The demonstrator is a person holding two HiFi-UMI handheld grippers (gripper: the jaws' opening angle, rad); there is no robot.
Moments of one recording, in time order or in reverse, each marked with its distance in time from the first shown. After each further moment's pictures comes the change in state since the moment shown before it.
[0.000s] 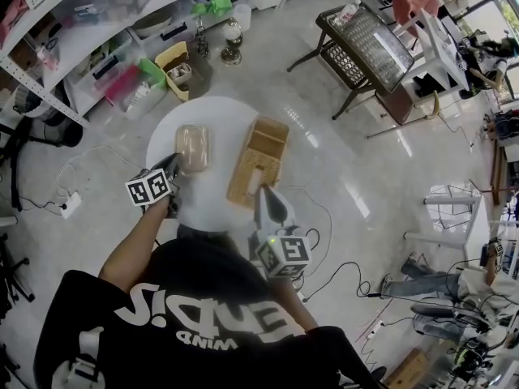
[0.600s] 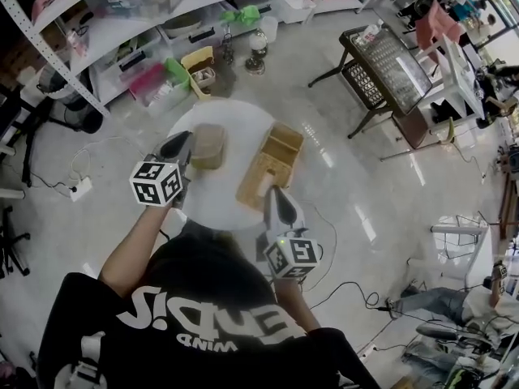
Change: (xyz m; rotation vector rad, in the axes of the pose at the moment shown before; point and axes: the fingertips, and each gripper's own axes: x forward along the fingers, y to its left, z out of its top) left arm -0.067 -0.105 0.089 0.381 -0.217 0.035; right arm -0.017 0.002 0.012 -0.005 -0.024 0.089
